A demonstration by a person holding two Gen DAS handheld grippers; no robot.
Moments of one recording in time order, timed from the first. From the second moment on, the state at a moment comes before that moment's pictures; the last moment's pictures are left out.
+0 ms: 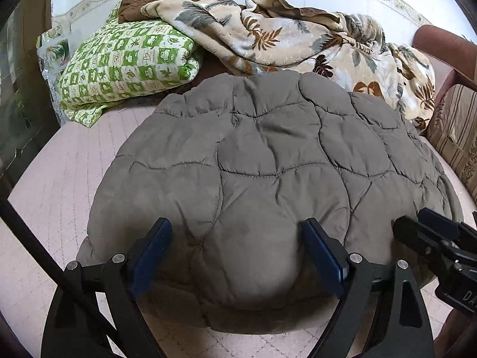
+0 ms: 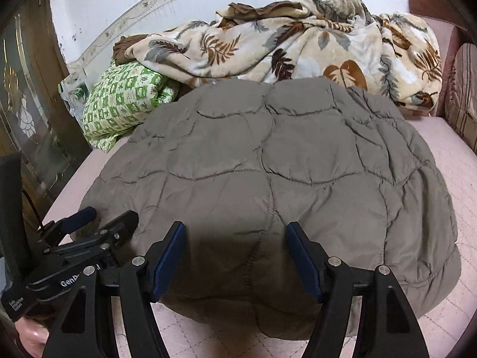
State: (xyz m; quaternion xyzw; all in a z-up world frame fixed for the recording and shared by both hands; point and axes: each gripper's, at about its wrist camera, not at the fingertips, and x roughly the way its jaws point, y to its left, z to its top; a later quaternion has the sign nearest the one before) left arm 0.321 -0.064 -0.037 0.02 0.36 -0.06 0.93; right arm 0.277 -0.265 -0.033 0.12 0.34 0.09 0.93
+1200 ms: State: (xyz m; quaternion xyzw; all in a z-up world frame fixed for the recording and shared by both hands) left arm 0.323 -0.077 -0.048 0.08 0.34 -0.04 0.94; right arm 0.286 -0.264 -0.050 0.12 0.36 0.11 0.92
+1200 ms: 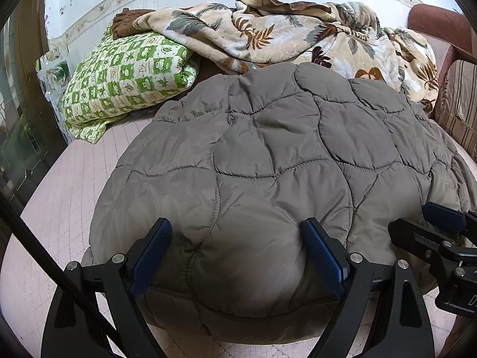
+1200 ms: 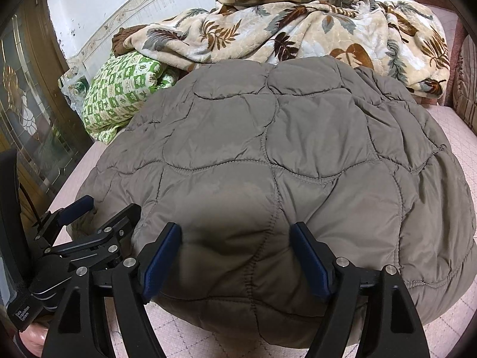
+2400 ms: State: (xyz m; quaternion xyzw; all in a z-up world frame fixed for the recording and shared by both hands) left arm 0.321 -0.081 -0.047 0.09 0.33 -0.04 0.94; right arm 0.286 -0.263 -0.051 0.12 0.36 0.11 0.92
